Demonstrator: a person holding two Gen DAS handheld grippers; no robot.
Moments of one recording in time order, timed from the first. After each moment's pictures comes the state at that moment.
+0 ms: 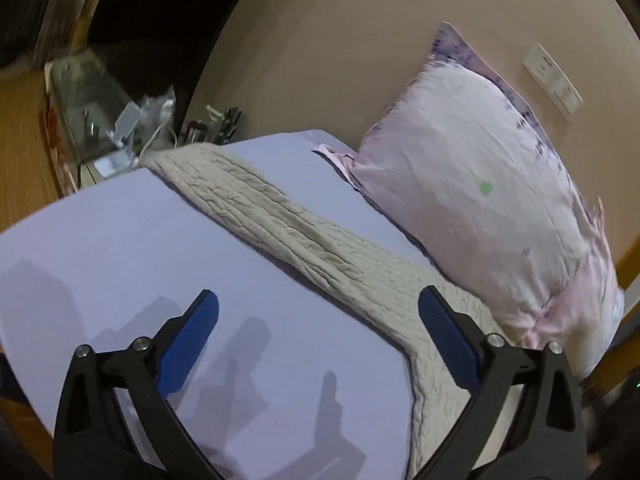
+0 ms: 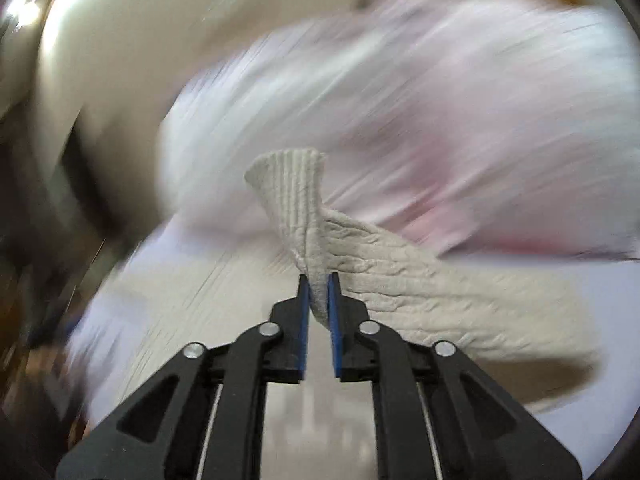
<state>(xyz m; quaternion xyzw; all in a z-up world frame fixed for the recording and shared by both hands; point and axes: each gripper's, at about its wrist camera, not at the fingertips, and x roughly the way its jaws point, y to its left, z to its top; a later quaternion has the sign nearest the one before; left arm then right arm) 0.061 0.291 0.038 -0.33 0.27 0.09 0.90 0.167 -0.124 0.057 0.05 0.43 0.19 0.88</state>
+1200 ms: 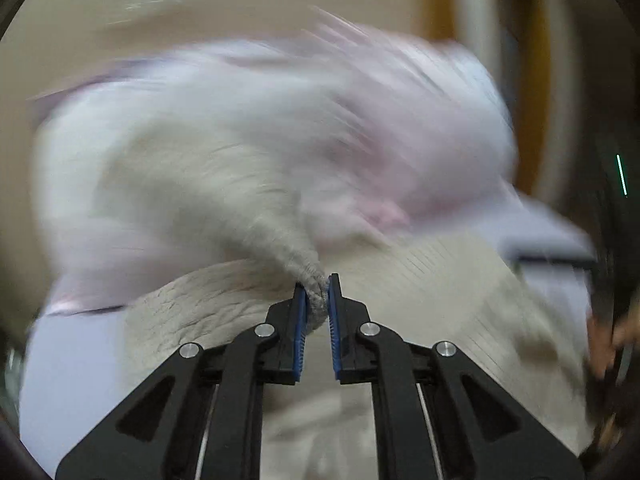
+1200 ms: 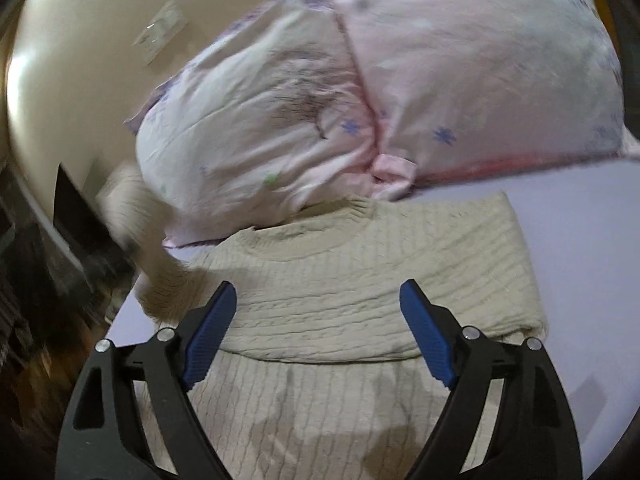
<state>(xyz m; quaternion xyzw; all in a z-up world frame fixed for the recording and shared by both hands) 0.116 -0.051 0.090 0.12 0.27 -0.25 0.92 0.110 -0.249 0.063 0.20 0.38 0.07 0.90</state>
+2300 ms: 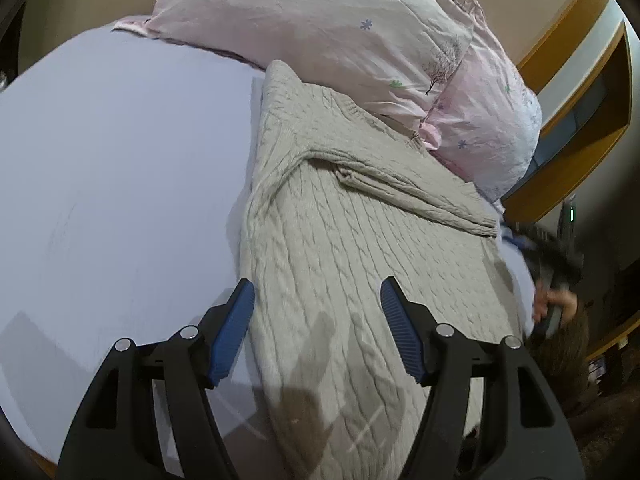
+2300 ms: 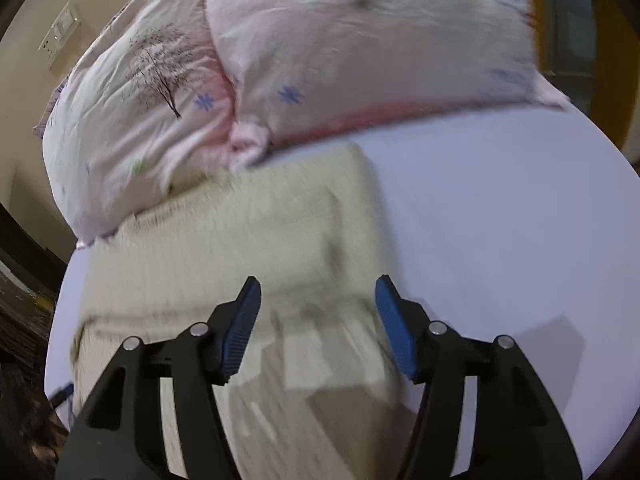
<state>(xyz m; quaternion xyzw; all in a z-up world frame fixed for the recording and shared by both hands) 0.007 0.157 0.006 -0.19 0.42 -0.20 0.86 0.068 -0.323 0.027 0.19 0.46 -0.06 0.87</state>
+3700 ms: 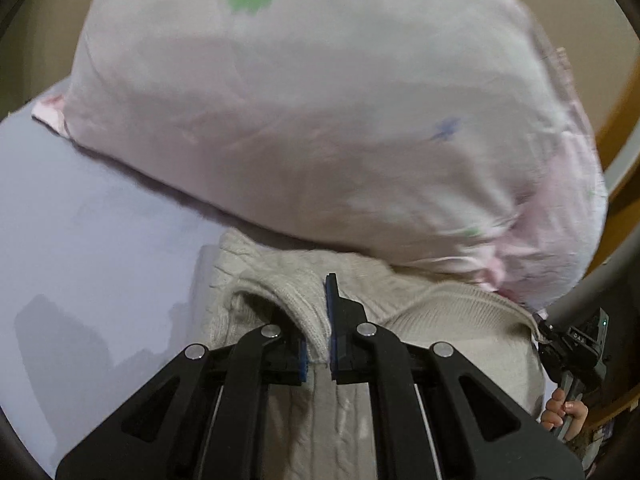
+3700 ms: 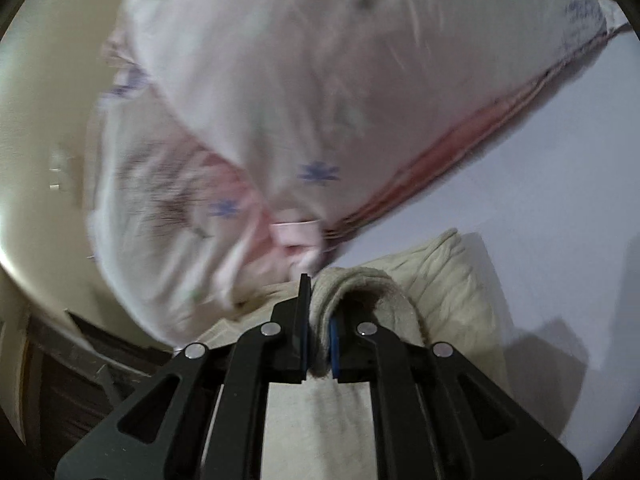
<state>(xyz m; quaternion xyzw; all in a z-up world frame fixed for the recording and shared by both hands) 0.243 0.116 0.032 -0.21 0.40 -0.12 0.88 0.212 -0.362 0.006 0.39 0.40 0.01 0.83</state>
